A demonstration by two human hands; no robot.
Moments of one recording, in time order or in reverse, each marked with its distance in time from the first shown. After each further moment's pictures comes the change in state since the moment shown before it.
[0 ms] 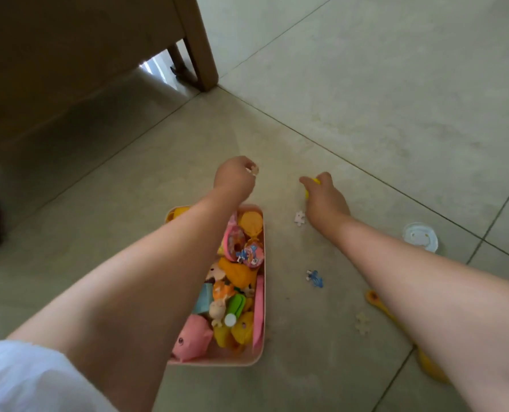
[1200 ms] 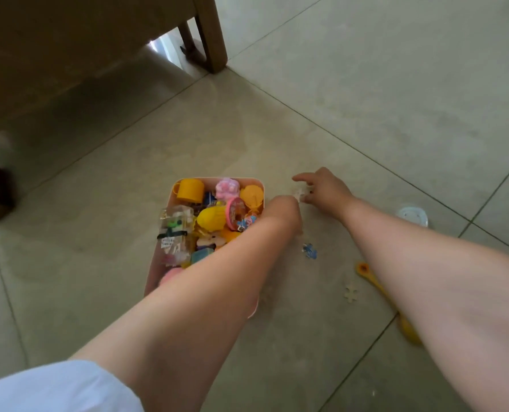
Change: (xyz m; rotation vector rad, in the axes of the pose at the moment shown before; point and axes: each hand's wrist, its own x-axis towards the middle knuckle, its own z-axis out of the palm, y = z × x) left_hand -0.114 0.030 0.057 0.551 -0.405 0.160; right_hand -0.003 0.024 0.009 0.074 -0.203 -0.096
